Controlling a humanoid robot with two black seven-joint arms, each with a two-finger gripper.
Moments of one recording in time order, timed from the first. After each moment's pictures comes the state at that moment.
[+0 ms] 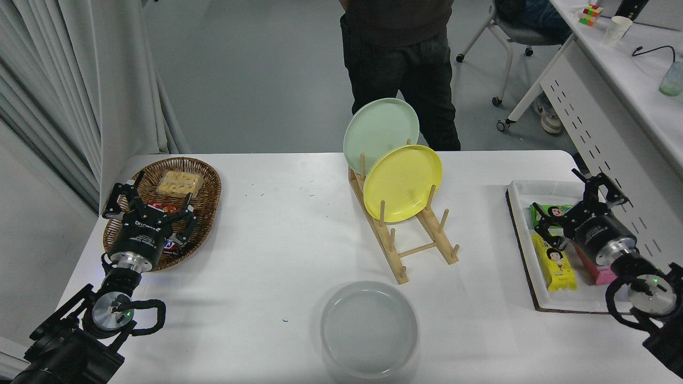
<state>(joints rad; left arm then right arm) -0.40 0.28 -1.19 -0.62 0.14 -0.57 -0.39 0.58 -0.43 0.69 0.48 0.17 0.48 0.24</state>
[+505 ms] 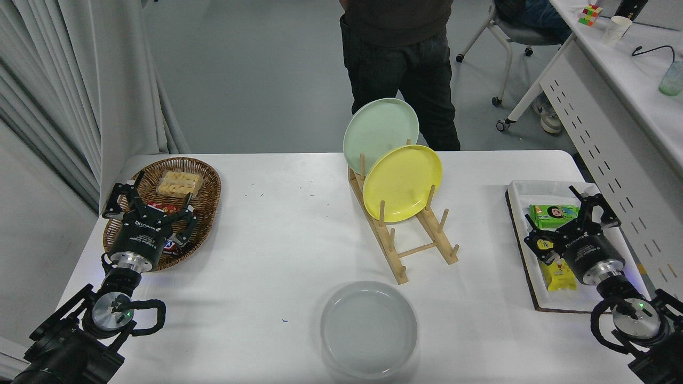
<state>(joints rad) -0.40 0.28 -1.19 -0.62 0.14 -0.57 -0.39 0.48 -0.38 0.87 0.57 0.17 0.50 0.27</state>
